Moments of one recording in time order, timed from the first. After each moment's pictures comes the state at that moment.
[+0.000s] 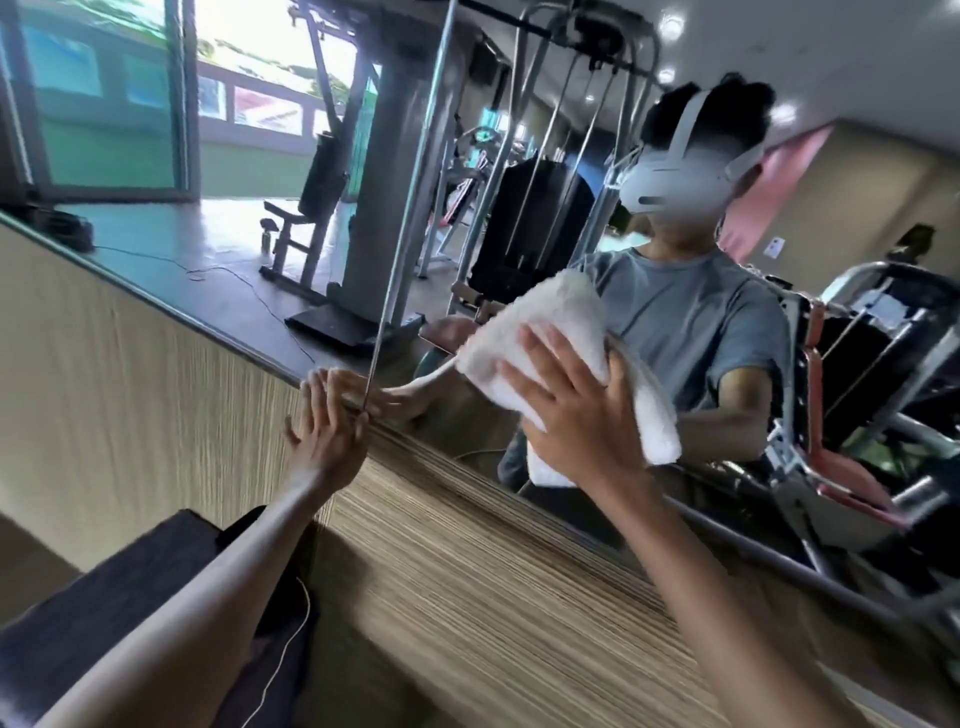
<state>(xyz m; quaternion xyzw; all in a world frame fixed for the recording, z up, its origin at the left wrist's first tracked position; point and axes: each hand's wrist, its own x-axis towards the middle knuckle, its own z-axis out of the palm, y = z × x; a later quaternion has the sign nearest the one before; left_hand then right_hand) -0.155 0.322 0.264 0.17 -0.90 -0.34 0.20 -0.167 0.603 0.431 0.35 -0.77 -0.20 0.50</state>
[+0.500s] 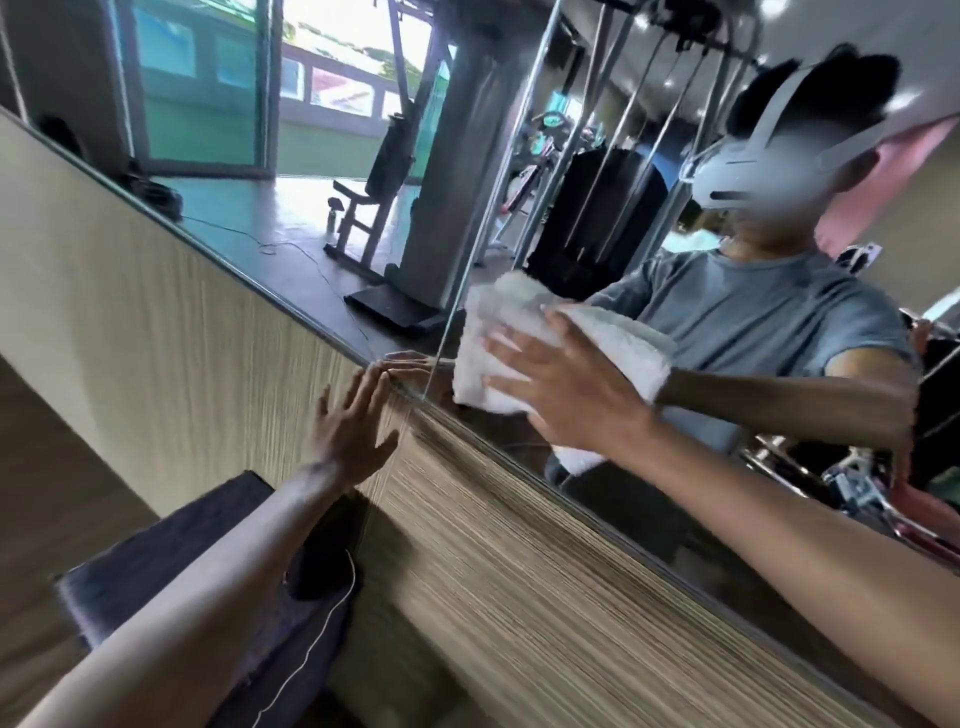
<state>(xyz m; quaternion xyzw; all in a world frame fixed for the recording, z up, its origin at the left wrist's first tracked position) -0.132 0.274 0.247 0.11 -0.97 -0.10 0.21 -0.189 0.521 0.449 0.52 -0.69 -0.38 0.34</state>
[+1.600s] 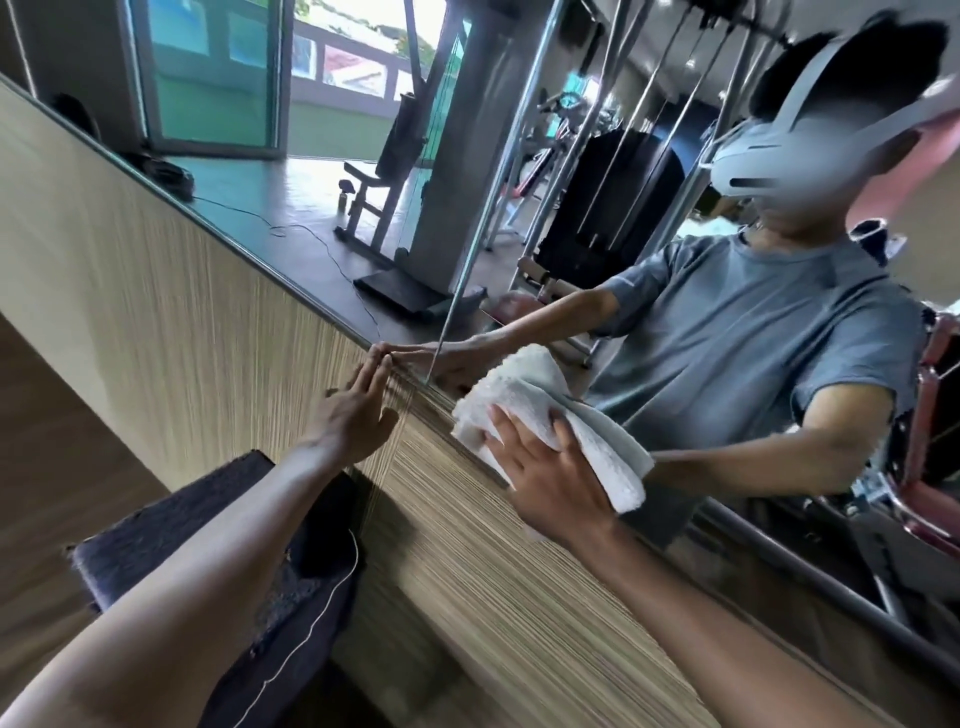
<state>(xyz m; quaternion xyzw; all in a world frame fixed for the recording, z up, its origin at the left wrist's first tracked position) -0.124 0.278 0.266 0.12 -0.97 -0.16 0.14 -0.179 0.560 0.308 0.48 -0.72 -0.27 0.42</state>
